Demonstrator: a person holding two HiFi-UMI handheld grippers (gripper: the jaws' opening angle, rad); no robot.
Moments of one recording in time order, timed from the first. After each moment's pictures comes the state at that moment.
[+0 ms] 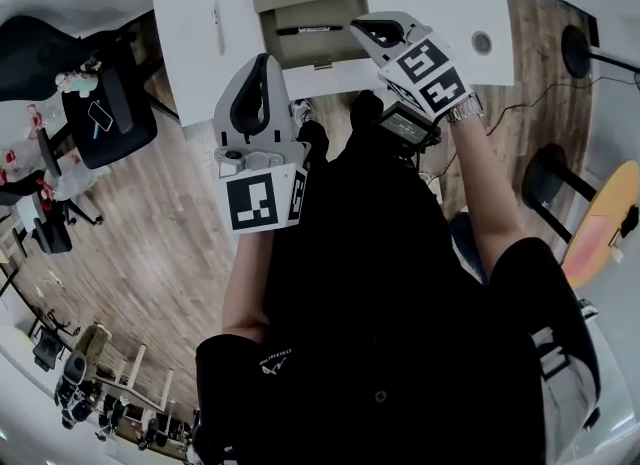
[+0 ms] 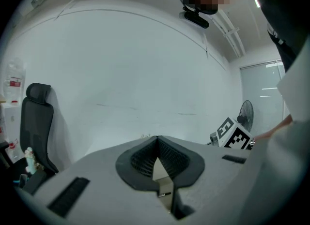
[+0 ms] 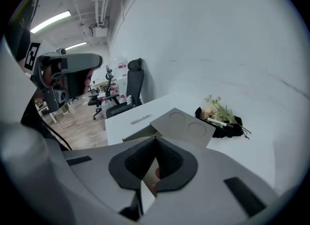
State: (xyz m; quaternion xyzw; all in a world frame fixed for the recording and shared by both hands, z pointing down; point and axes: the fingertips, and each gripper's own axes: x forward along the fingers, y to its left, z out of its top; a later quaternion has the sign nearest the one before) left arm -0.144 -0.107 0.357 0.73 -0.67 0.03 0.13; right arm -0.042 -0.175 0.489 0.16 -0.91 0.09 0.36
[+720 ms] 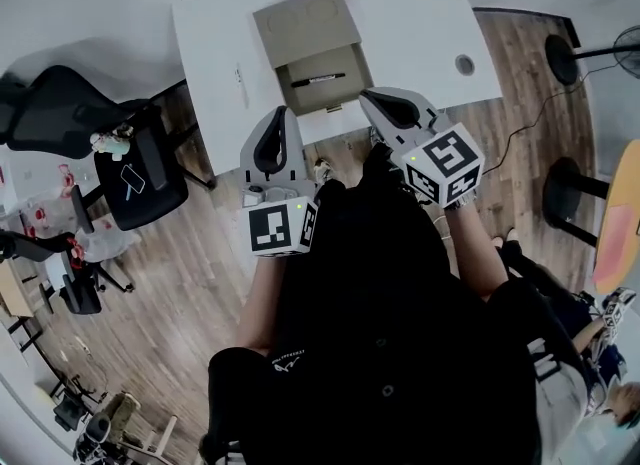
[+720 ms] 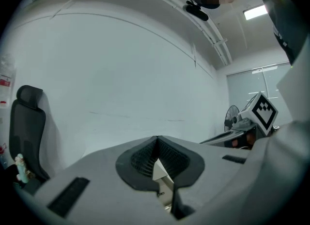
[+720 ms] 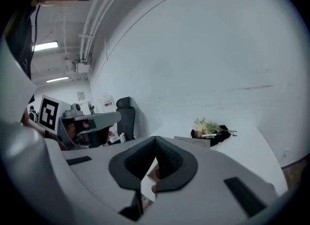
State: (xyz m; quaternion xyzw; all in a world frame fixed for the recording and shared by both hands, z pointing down) left arm -0.138 -0.049 0.316 0.78 -0.62 0.01 0.09; right arm -0.030 -0.077 0.349 0.30 -0.93 0.15 0.16
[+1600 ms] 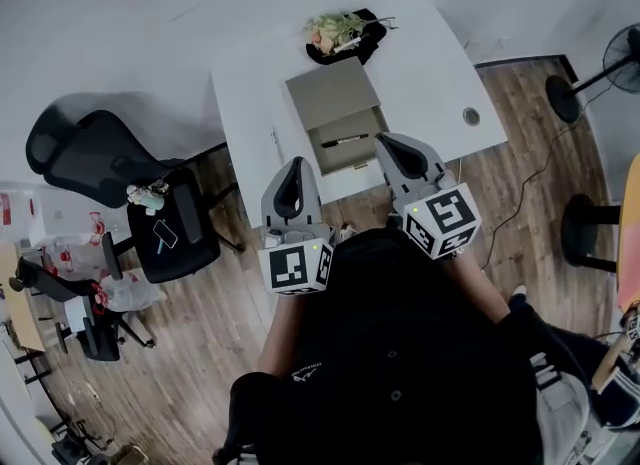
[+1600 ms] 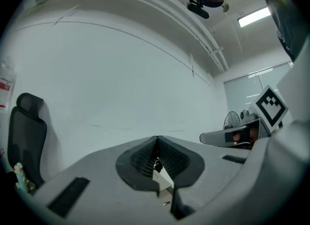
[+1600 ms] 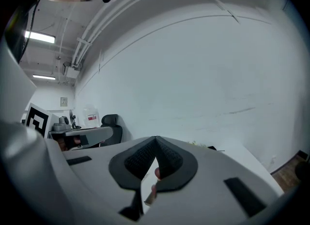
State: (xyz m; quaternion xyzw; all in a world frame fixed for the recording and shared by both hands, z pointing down) left arm -0.171 -0.030 0.265 0.78 -0.62 -0.03 0.05; right arm -0.051 -0.063 0.270 0.41 -0.90 0.09 0.07
